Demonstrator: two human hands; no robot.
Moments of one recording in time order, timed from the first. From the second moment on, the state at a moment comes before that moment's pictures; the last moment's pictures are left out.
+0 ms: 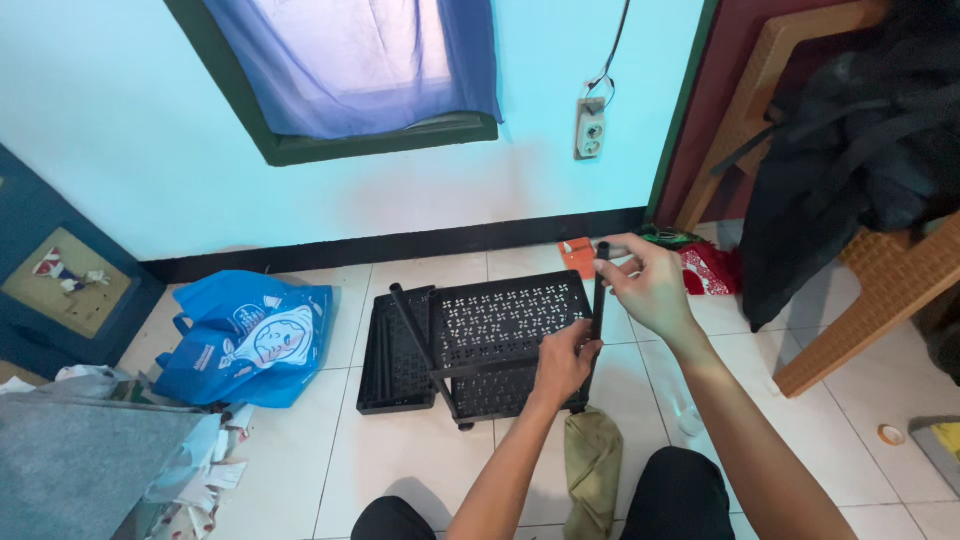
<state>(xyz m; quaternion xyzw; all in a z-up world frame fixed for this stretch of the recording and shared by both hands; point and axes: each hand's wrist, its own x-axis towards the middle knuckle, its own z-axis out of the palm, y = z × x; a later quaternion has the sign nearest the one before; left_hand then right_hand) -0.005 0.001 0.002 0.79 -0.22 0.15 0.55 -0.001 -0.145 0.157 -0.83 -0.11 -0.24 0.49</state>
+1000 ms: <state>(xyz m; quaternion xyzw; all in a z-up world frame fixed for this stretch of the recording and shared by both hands) -0.003 -0.010 0.021 0.85 -0.20 0.16 0.47 -0.019 -0.140 0.181 -0.90 -0.09 -0.29 0.31</state>
